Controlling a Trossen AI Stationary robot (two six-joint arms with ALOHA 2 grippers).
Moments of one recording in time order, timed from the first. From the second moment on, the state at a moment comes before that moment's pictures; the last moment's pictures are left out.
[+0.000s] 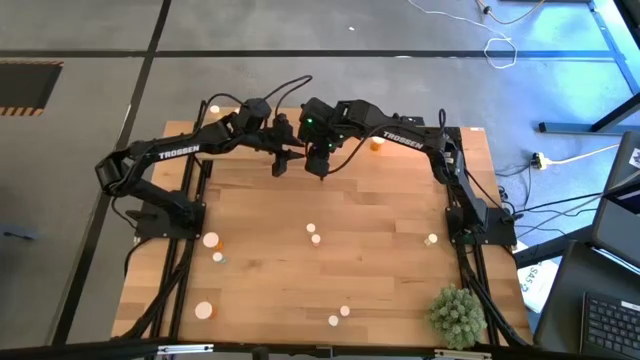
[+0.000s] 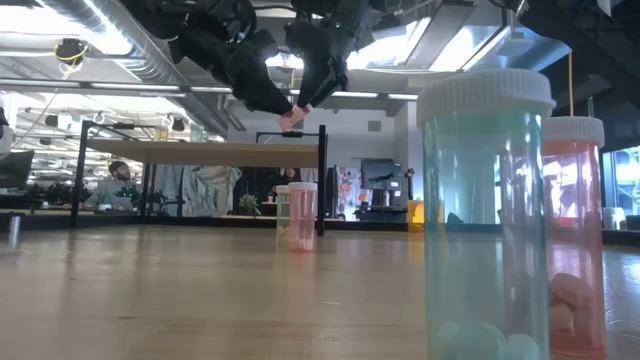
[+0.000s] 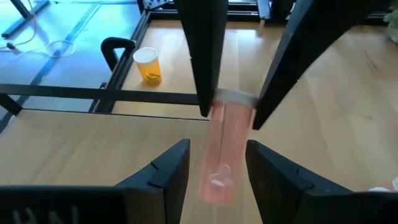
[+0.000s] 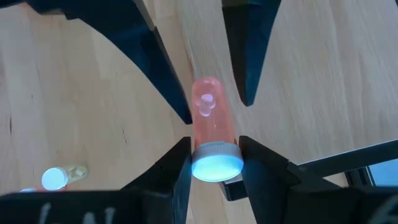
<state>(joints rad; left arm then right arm) 0.59 1.37 0.97 -0.08 0.37 0.26 -0.30 2.19 2.34 -1.19 -0.03 -0.06</state>
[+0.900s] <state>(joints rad) 0.58 1.42 0.97 0.00 0.36 0.26 -0.30 2.19 2.34 -1.19 -0.03 -0.05</state>
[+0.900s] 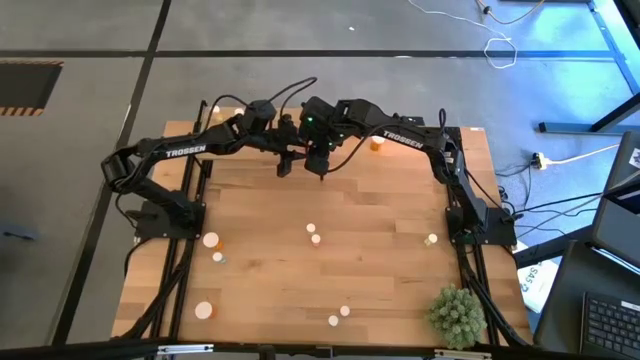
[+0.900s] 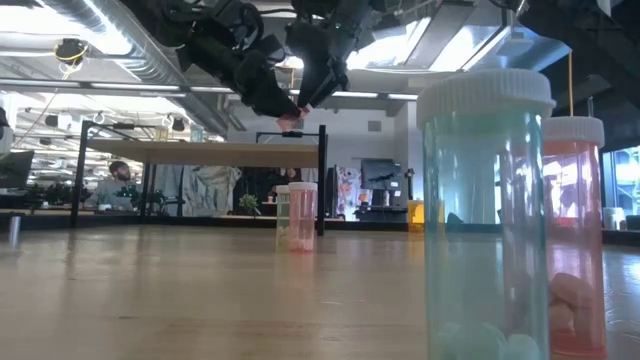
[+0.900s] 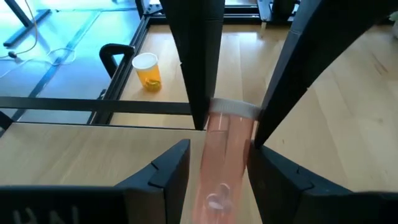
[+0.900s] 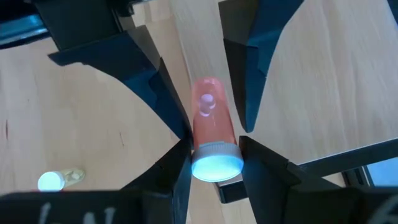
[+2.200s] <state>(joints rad) 0.58 1.42 0.97 -0.01 0.33 0.27 -0.31 2.19 2.34 -1.17 -0.02 -0.05</state>
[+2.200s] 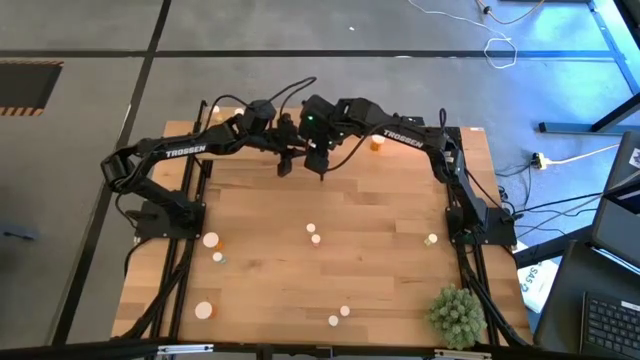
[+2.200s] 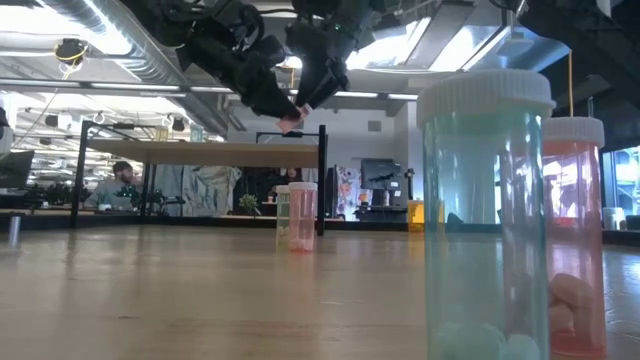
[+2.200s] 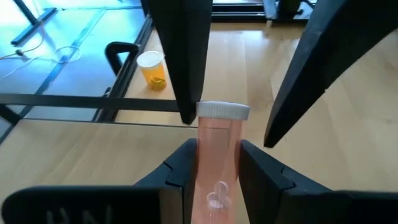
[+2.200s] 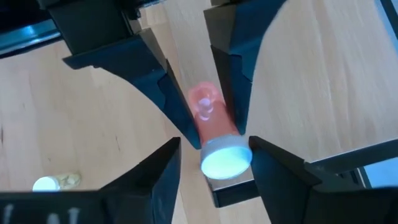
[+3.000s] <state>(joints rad) 0.64 1.36 0.97 -0.01 0.19 0.20 -0.31 2.01 2.34 -1.19 -0.01 -0.06</state>
